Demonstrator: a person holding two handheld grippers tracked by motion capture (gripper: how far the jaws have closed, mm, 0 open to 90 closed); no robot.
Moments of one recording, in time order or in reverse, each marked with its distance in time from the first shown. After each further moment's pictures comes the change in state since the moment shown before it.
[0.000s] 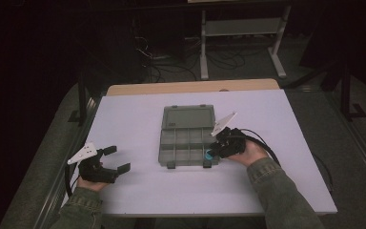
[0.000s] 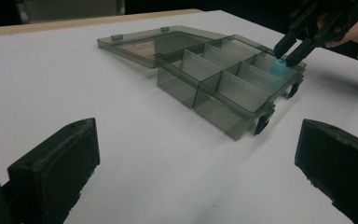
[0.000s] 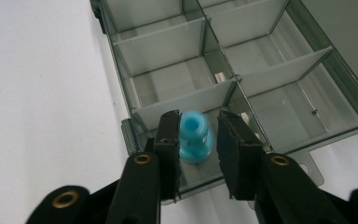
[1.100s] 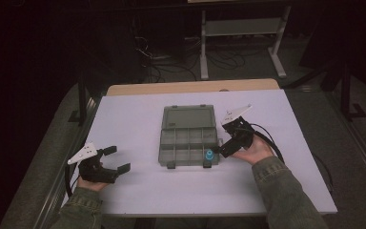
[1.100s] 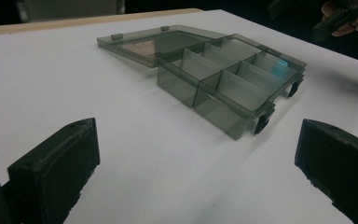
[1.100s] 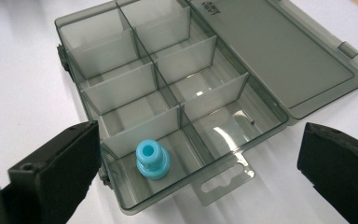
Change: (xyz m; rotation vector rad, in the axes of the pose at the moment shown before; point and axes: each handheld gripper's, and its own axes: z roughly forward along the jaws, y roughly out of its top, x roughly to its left) left arm 0.000 0.000 0.000 0.003 0.001 -0.001; right arm -0.010 -0.003 -0.027 -0.150 -0.110 0.118
